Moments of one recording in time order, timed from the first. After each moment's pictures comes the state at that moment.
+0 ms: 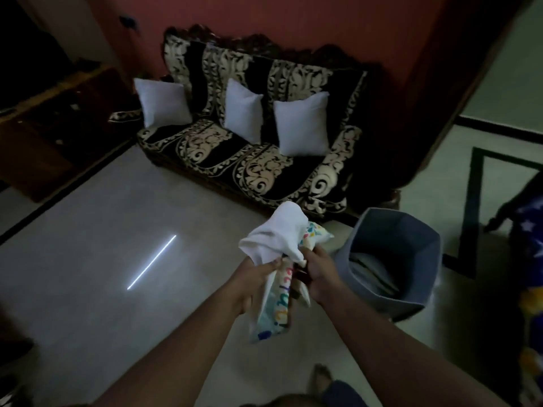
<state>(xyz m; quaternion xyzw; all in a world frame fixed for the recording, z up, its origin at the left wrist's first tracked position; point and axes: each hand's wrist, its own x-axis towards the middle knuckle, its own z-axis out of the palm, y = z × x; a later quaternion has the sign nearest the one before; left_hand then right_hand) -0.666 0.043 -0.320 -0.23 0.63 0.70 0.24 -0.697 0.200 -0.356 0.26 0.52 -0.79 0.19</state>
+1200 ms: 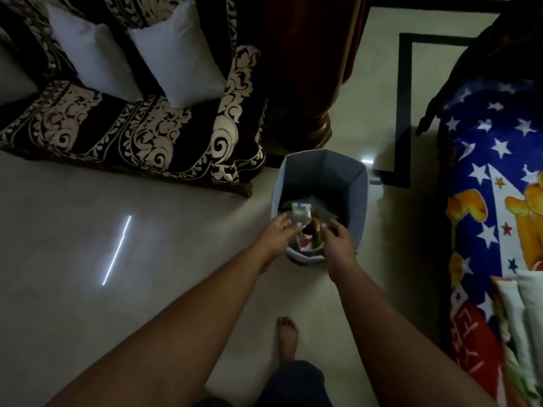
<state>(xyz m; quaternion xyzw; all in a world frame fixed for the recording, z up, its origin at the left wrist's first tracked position) -0.832 0.355 -0.471 -0.12 0.71 0.54 0.42 -0.773 0.494 -0.513 0.47 0.57 -0.67 0.05</state>
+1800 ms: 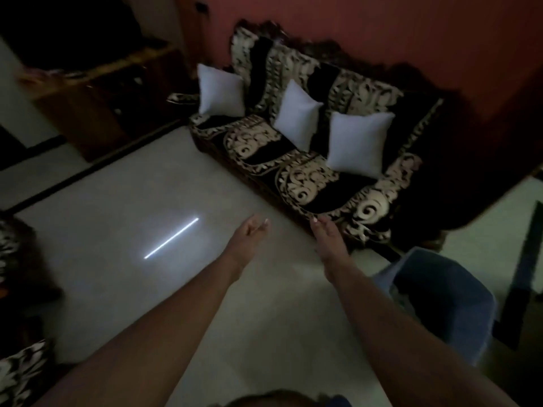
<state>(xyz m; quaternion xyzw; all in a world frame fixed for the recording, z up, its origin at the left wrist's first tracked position) -0.737 -0.111 -0.310 -0.23 0.70 0.68 0.05 -0.798 0.075 -0.328 0.10 0.72 -0.67 0.15</state>
